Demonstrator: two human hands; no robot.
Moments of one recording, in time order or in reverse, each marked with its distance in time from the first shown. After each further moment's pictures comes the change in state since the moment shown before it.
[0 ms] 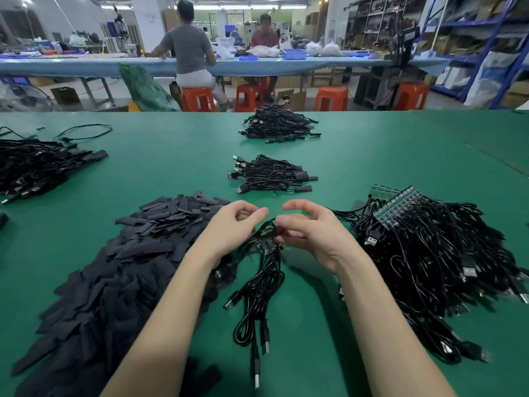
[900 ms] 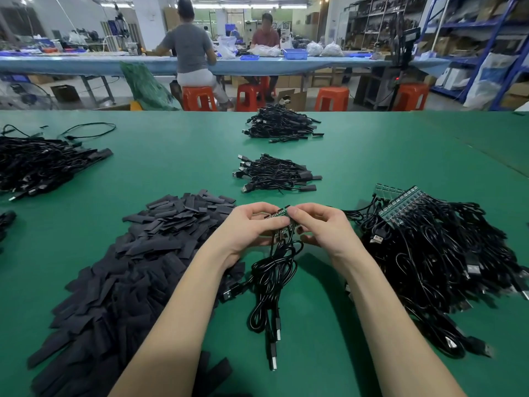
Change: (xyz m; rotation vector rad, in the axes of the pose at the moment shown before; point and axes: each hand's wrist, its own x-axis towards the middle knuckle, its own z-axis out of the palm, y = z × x) left_hand -0.009 0.009 0.008 -0.475 -0.269 -0.085; right_hand -0.001 0.007 -0.009 -0.299 0.132 -0.156
